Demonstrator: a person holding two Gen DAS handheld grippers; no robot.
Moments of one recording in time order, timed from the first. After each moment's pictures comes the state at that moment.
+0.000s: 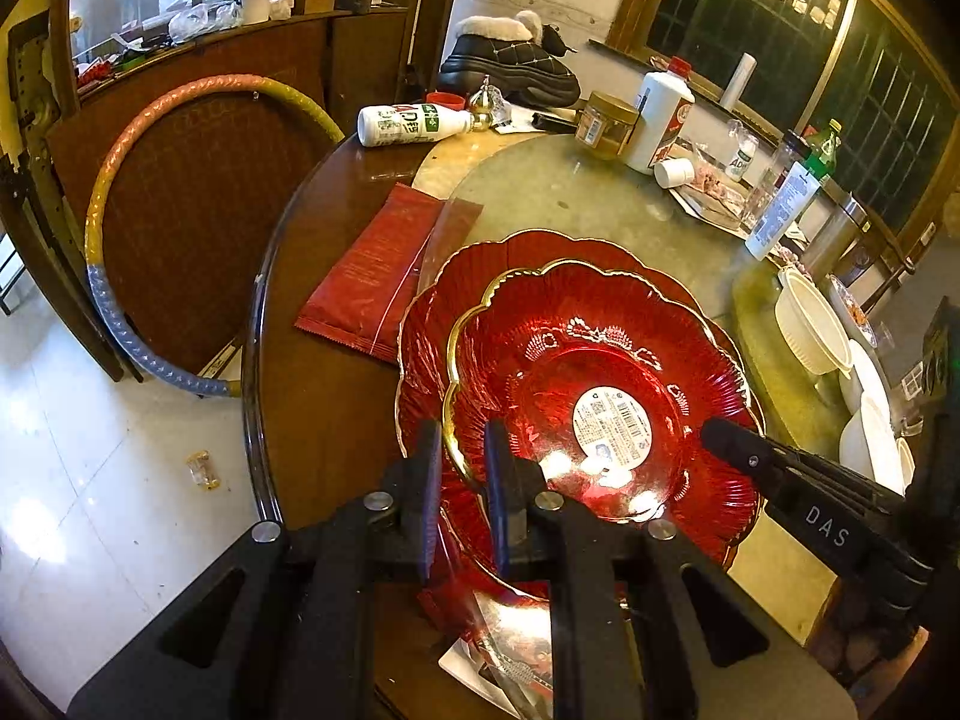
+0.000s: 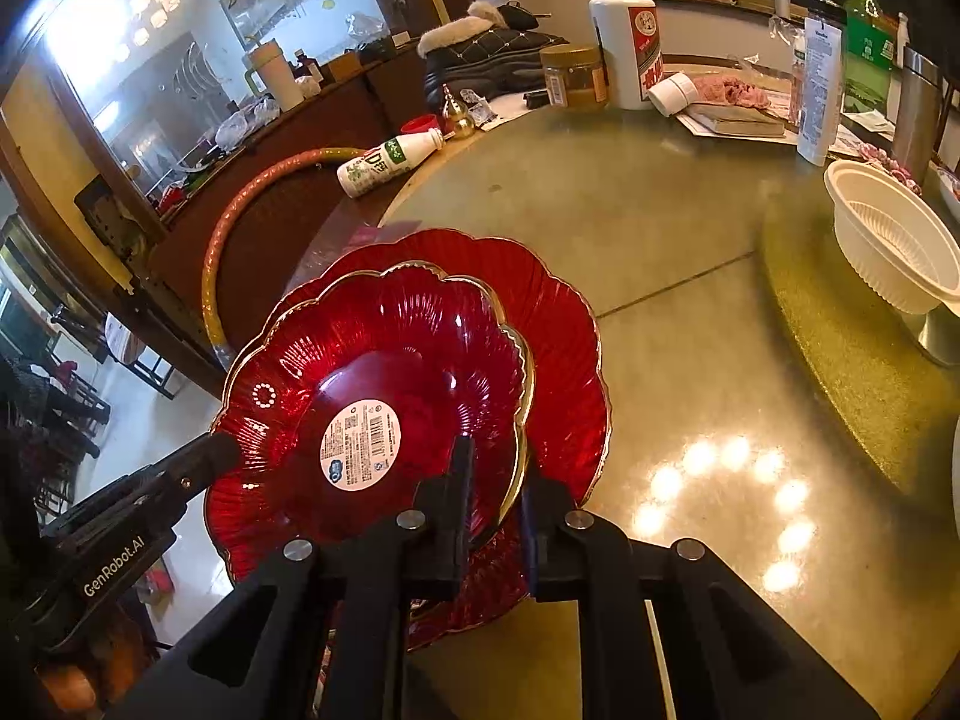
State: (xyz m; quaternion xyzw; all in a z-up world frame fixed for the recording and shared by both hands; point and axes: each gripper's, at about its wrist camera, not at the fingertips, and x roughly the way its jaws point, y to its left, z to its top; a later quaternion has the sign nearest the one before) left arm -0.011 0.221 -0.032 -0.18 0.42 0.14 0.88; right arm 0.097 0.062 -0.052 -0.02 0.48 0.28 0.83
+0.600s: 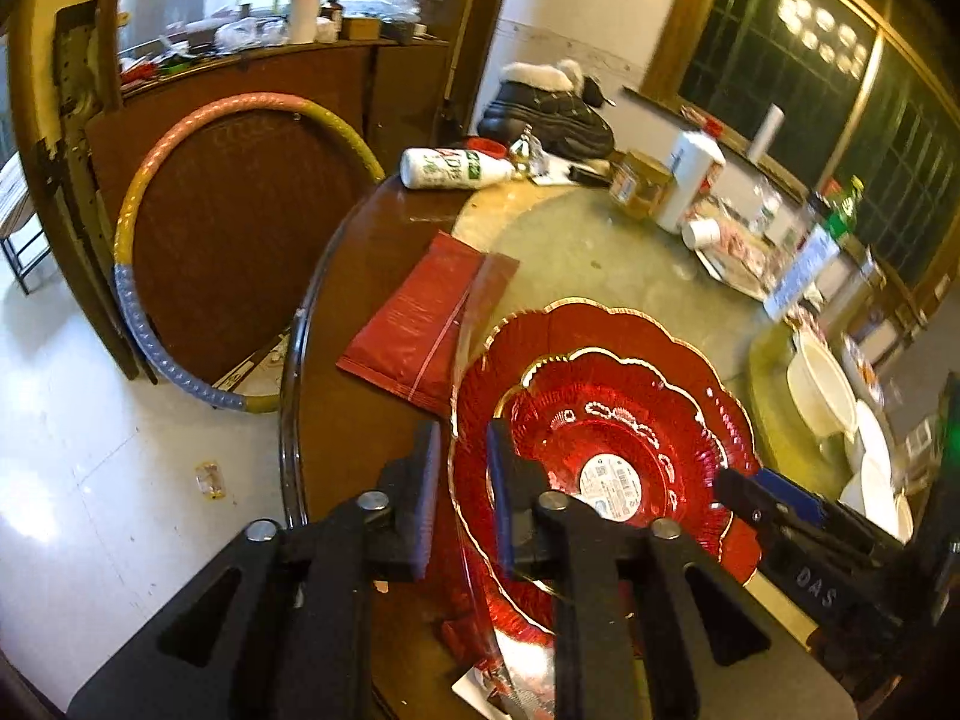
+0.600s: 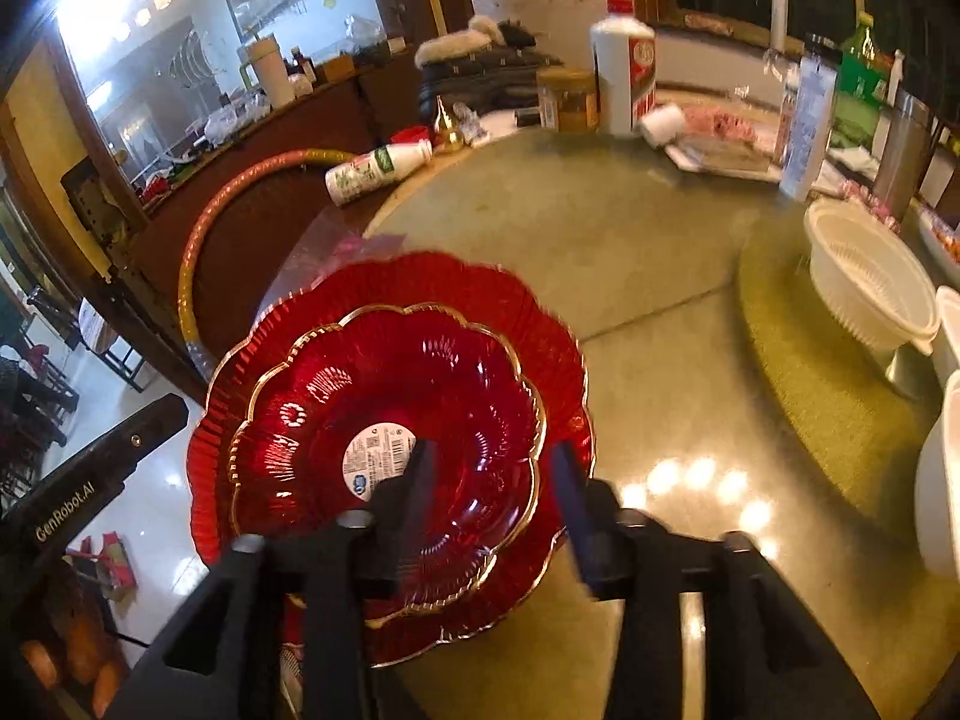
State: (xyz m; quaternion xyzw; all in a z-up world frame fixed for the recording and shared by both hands) left arm -0.019 0.241 -0.015 -0.21 0.37 0.19 0.88; right arm 0.091 0.067 -0.035 -0.06 0.45 0.26 0.85
